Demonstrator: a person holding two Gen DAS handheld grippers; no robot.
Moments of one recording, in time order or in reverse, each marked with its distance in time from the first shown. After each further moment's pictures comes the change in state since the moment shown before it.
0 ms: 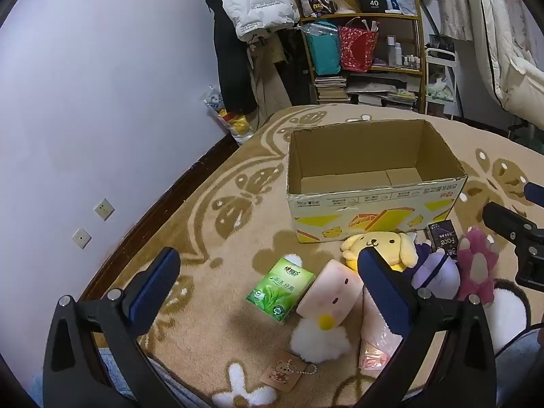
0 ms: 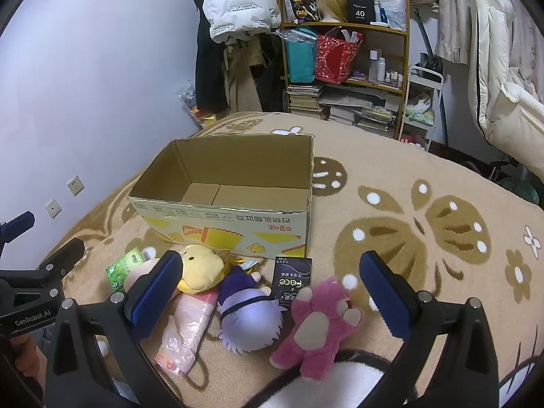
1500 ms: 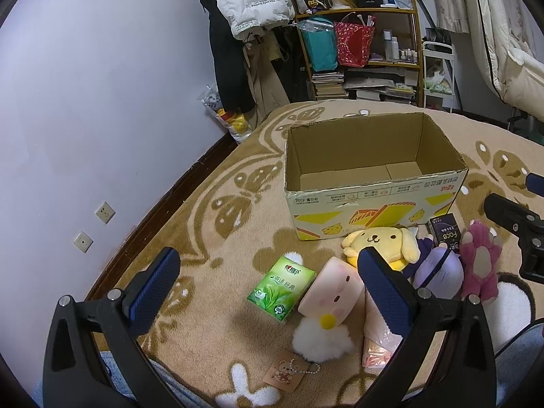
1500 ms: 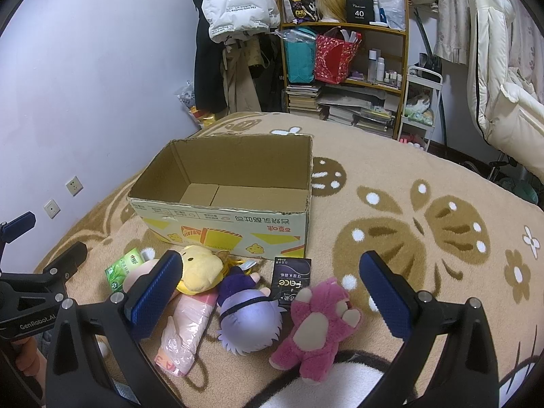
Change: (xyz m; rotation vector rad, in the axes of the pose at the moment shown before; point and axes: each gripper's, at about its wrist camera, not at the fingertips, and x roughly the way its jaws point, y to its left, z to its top) left arm 0.004 -0.005 -0.004 0.023 0.007 0.004; right arm 0.001 0.000 0.000 -0.001 -0.004 -0.001
